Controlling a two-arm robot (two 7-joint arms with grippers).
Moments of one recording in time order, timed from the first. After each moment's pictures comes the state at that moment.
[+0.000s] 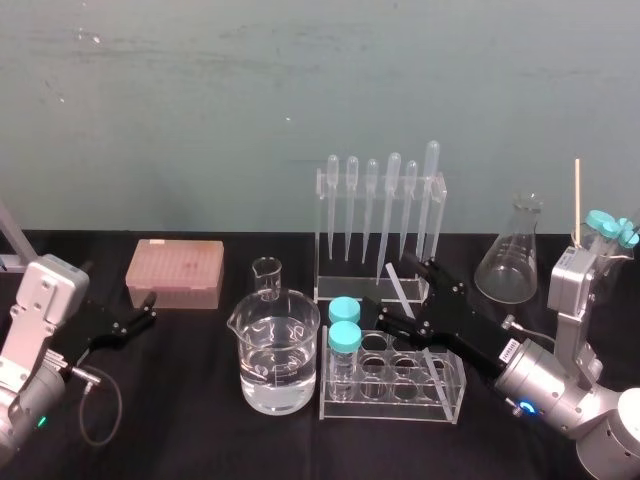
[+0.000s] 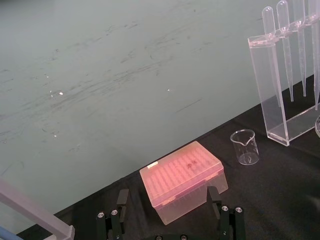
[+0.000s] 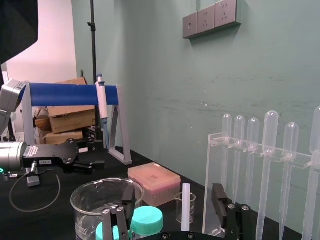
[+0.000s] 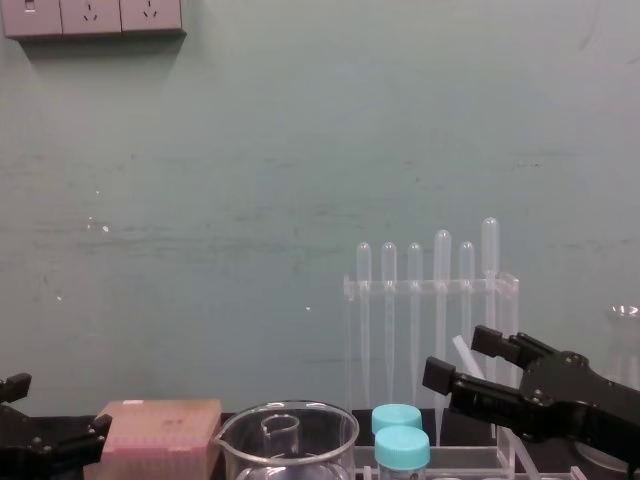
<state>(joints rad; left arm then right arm) -0.20 0.60 0.45 -1.41 -0.25 -0.12 0.03 0.35 0.34 -0.37 -1.11 0.53 -0.39 0.76</state>
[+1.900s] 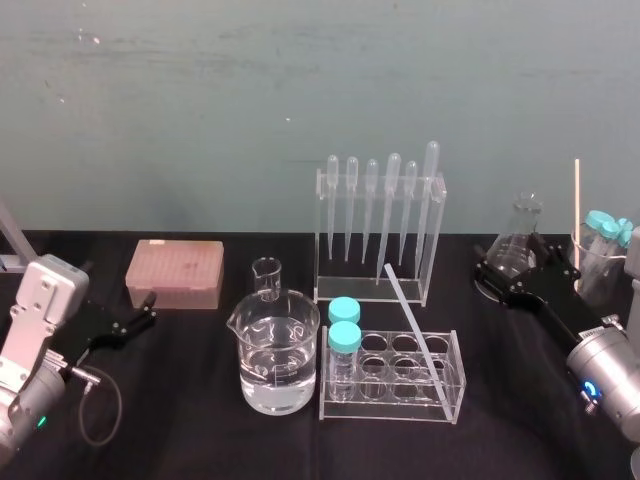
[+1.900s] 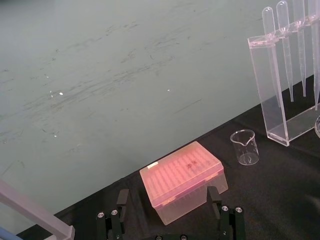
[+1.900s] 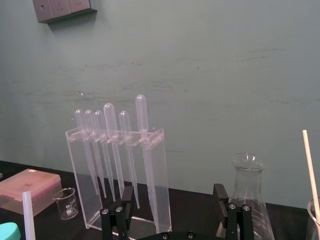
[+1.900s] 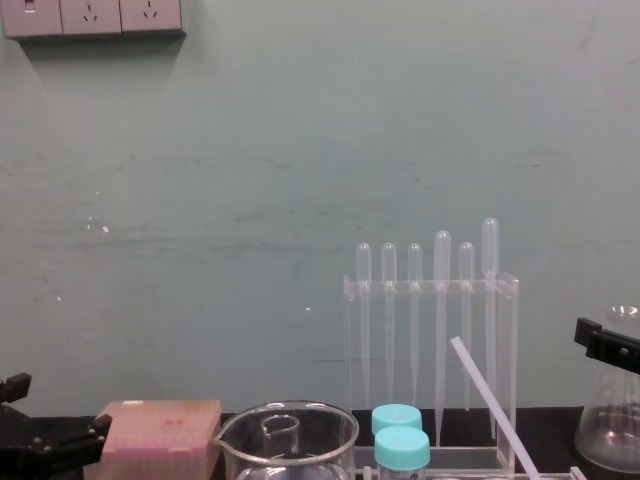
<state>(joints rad) -0.20 0.60 0.45 -1.41 -0.25 -0.12 0.03 0.17 0.32 -0.13 -1.38 0.38 -0.13 0.29</state>
